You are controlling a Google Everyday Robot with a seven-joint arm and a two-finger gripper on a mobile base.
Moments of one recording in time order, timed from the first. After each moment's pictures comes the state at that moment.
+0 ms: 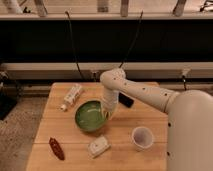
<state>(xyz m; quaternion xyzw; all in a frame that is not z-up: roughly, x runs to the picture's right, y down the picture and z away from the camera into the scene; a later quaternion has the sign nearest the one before) 0.026 0.175 0.814 -0.32 -0.36 -0.56 0.68</state>
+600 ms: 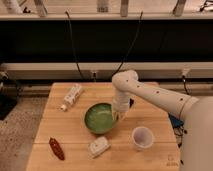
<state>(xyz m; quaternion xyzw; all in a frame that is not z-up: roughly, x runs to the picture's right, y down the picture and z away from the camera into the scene) 0.086 0.177 0.807 -0.34 -0.33 -0.52 0.71</state>
